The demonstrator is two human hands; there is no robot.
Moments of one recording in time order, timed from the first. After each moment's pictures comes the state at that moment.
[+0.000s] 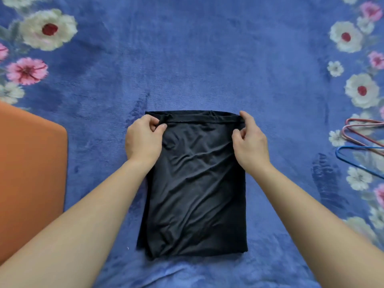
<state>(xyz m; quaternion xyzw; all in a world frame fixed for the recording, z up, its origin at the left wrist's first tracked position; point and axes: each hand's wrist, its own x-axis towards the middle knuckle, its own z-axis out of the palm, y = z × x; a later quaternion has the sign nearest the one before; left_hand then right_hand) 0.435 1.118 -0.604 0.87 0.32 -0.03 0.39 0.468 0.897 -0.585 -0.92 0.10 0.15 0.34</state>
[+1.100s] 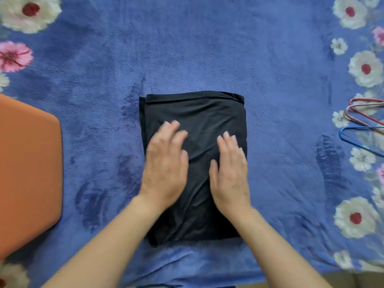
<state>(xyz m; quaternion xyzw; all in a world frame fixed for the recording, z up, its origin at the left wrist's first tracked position) 0.352 1.077 -0.621 0.95 -0.02 0.11 0.29 0.350 0.918 -0.621 -0.97 -0.08 0.00 0.22</state>
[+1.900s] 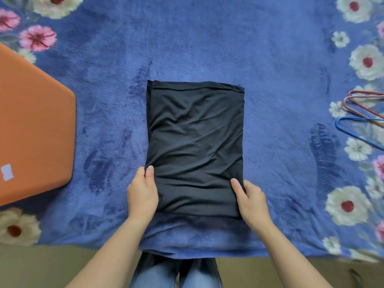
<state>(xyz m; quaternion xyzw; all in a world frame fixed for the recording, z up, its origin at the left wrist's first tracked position) 0.246 1.070 -0.611 0.80 0.43 -0.12 0.40 0.275 0.831 -0.612 -0.87 0.20 0.28 0.36</state>
